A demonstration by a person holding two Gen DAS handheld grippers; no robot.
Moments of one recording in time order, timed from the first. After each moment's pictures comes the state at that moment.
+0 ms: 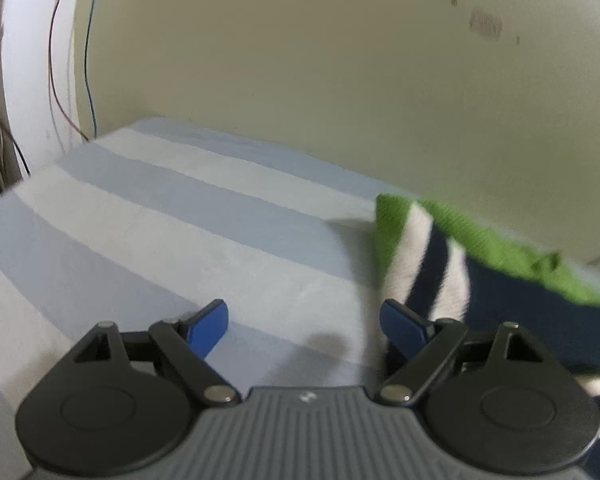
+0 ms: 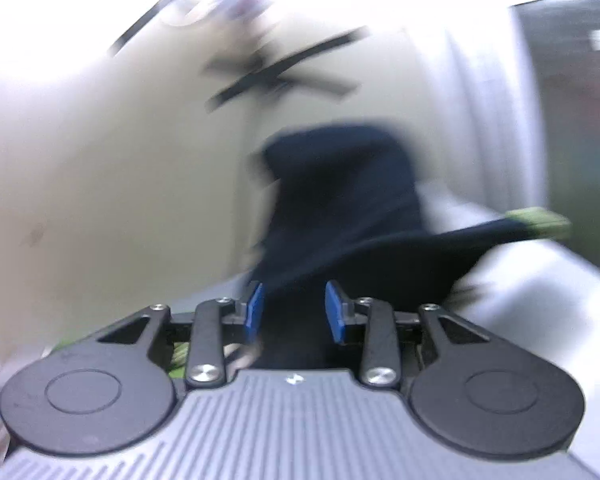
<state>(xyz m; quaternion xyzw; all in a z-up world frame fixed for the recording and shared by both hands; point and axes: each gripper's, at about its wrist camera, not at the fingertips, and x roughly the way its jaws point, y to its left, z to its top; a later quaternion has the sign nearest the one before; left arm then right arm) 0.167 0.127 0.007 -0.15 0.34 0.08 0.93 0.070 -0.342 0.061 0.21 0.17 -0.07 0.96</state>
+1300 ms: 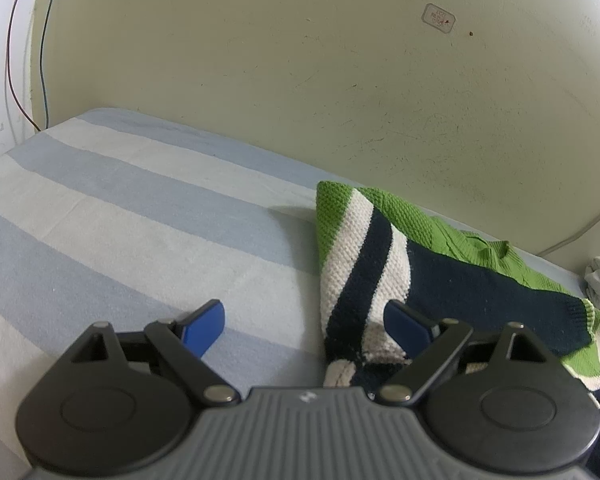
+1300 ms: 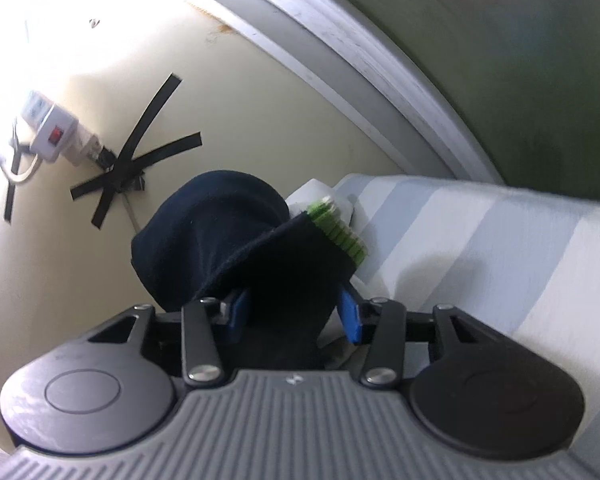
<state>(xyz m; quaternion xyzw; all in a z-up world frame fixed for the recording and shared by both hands) 0.162 0.111 -0.003 -0.15 0.34 0.02 0.93 0.092 -0.463 0.005 0.46 0.15 -0.08 0.87</state>
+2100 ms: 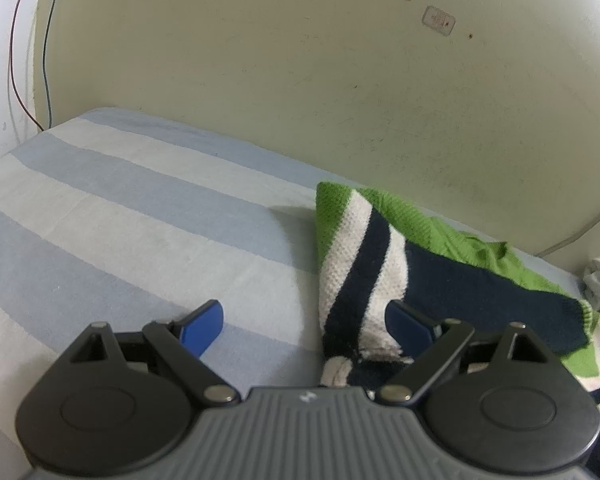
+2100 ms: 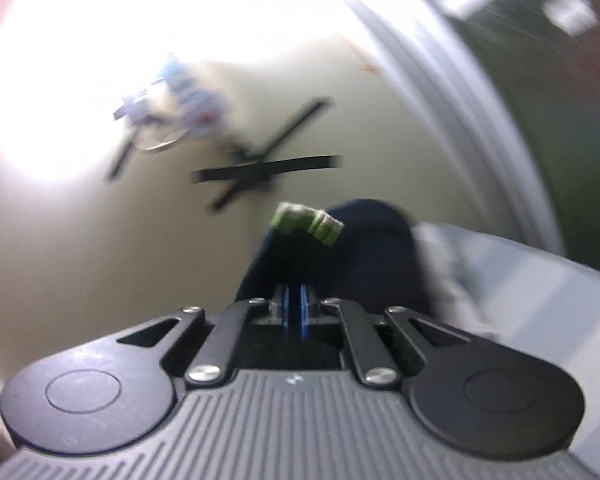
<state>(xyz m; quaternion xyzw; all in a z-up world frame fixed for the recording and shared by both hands) 0.158 0.110 0.001 -0.15 0.34 0.01 0.93 0.066 -0.378 0.111 0.34 0.09 0.00 0.94</state>
